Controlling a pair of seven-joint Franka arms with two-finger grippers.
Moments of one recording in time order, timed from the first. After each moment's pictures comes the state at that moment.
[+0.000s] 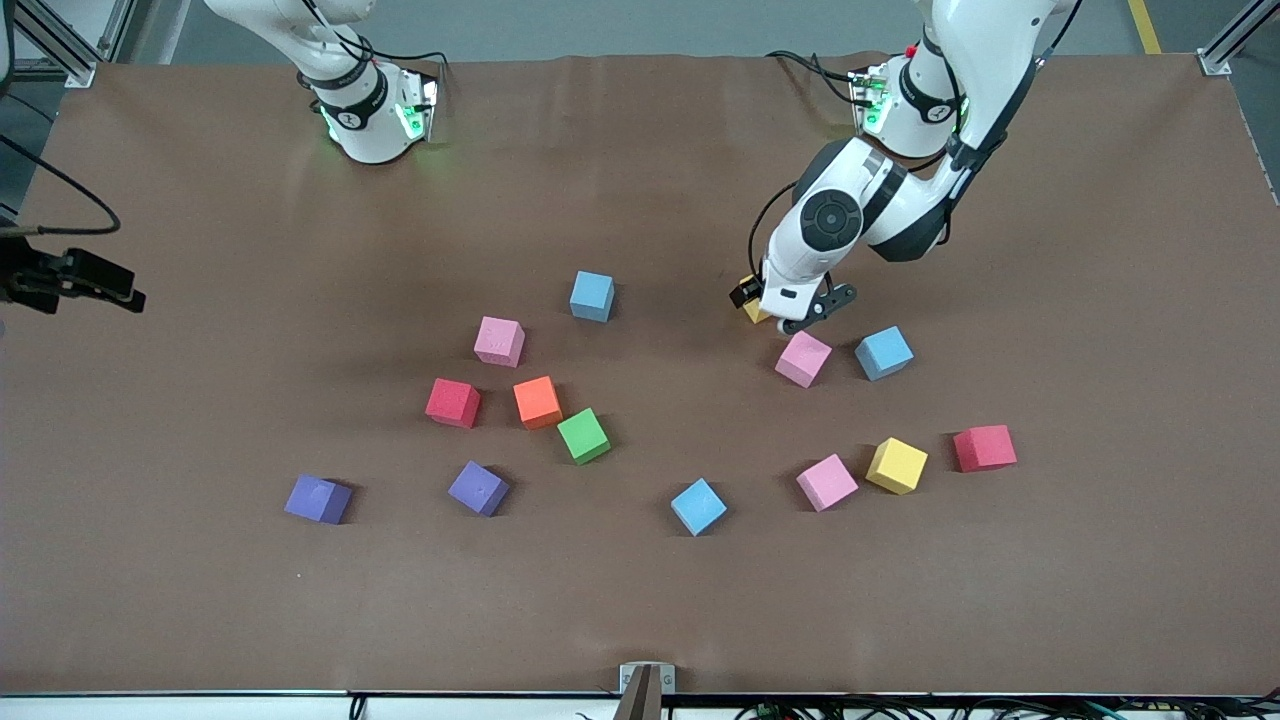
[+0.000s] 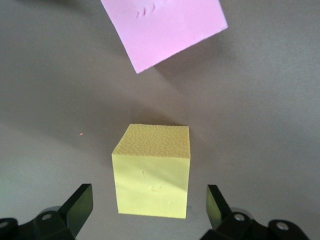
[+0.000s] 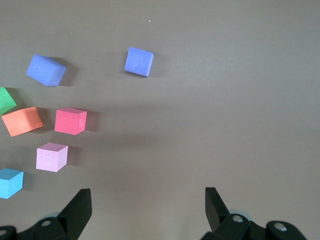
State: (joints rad) left arm -0.11 0.33 -0.54 -2.26 -0.02 2.37 -1.14; right arm -0.03 0.13 -0.05 -1.47 0.02 1.53 -0.08
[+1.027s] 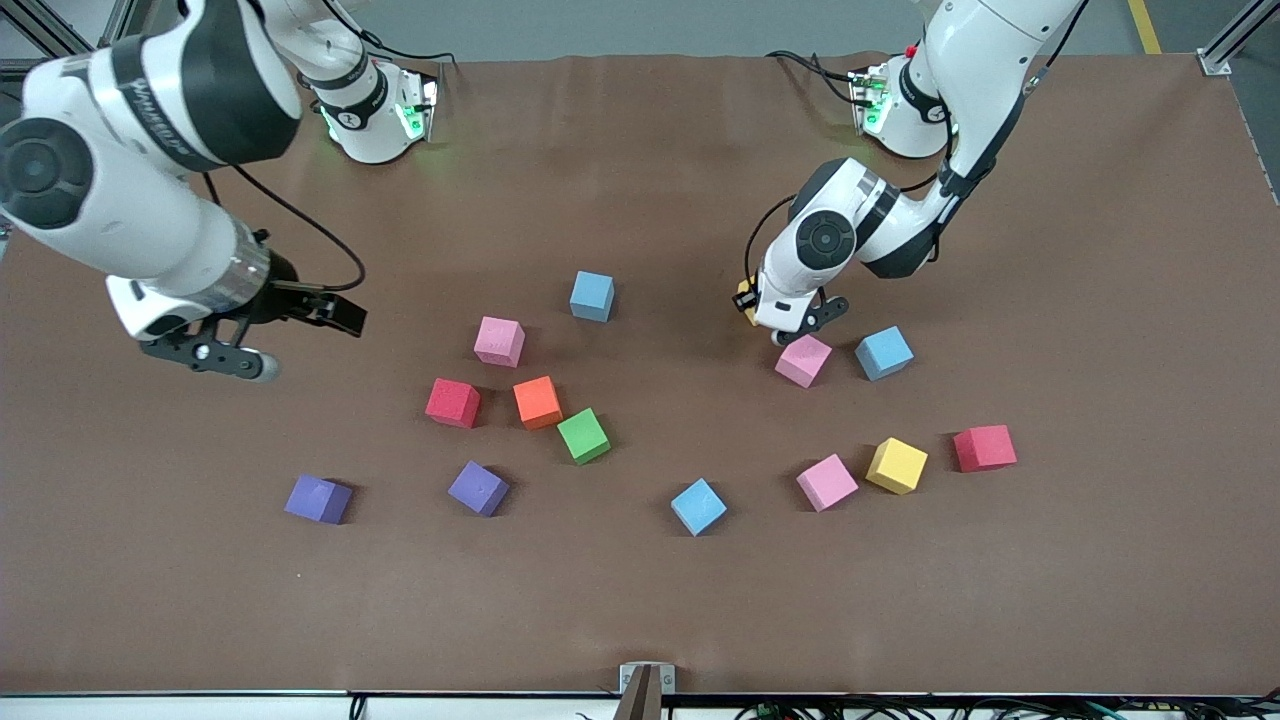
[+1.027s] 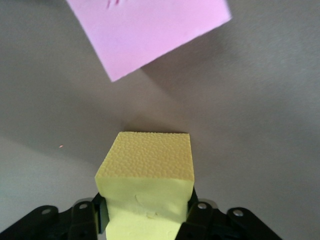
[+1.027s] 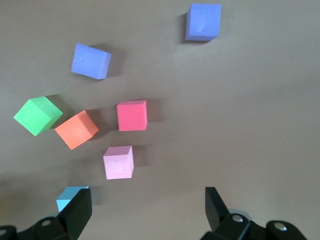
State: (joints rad) left arm -0.10 0.41 -0.54 -2.23 0.01 2.42 -1.14; right arm 0.29 0.16 -0.03 -1.61 0.05 1.67 0.51
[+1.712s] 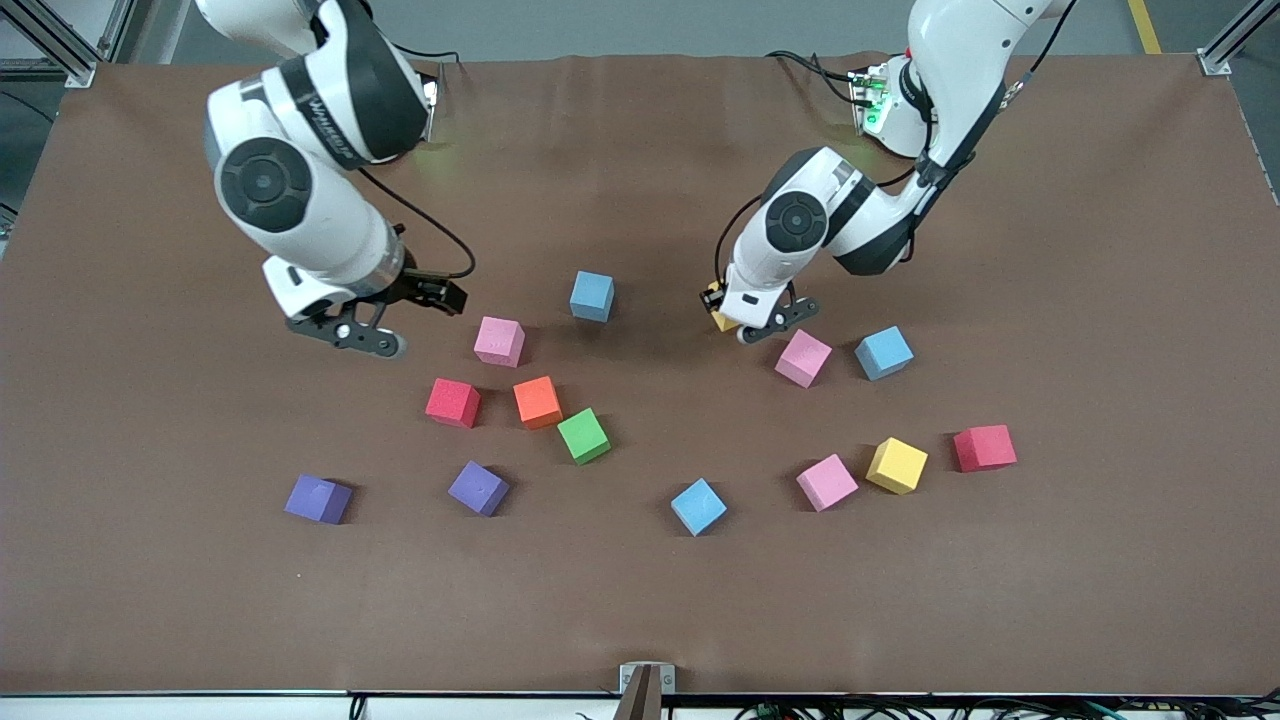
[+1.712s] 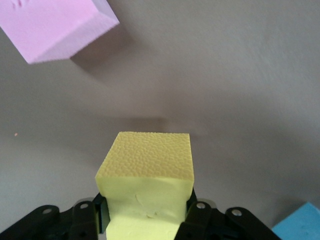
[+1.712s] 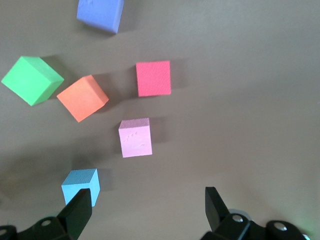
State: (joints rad) left arm -0.19 0.41 -0.55 -2.11 0.02 2.38 -1.14; right arm 0.47 0.16 -0.02 -1.77 0.06 1.76 0.70
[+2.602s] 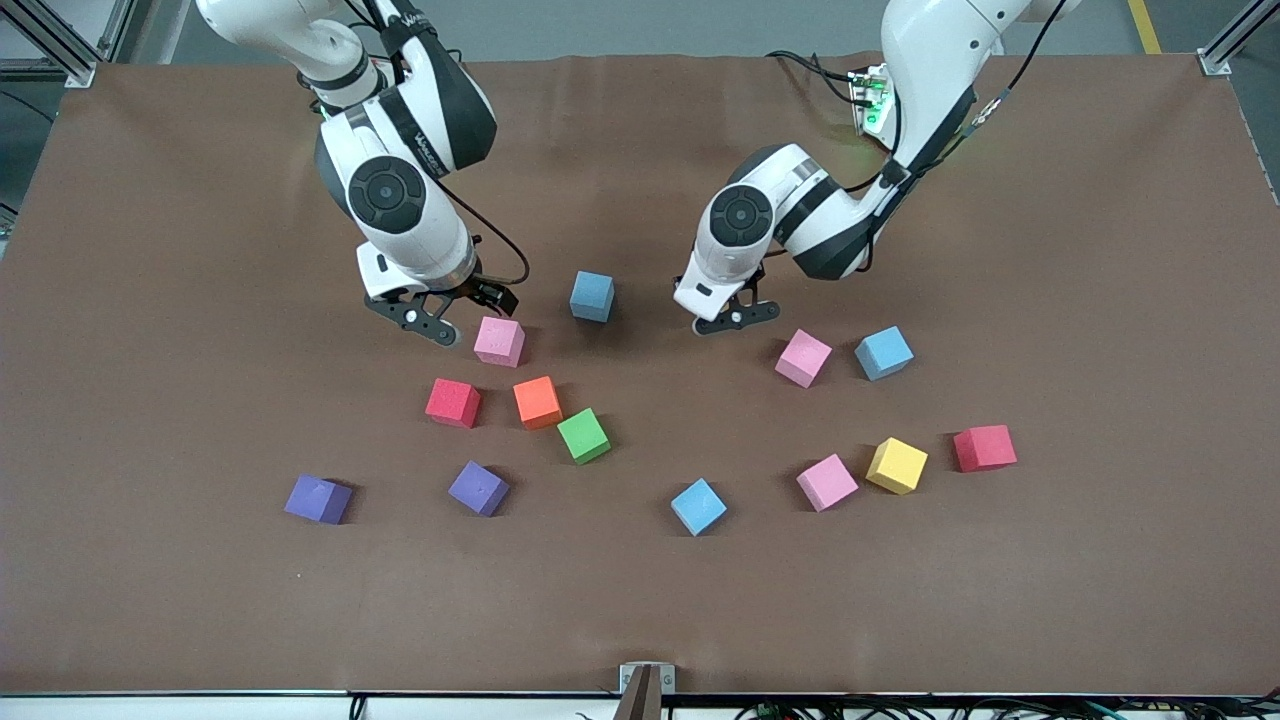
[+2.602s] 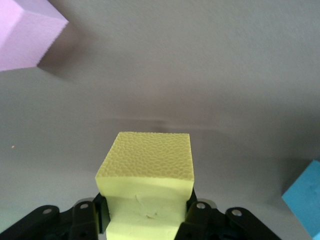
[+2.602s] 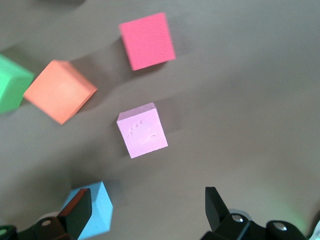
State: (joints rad) left arm -0.27 0.48 -0.55 -1.99 0.11 2.25 -1.04; right arm 0.56 0.16 -0.04 -1.99 0.06 1.98 1.06
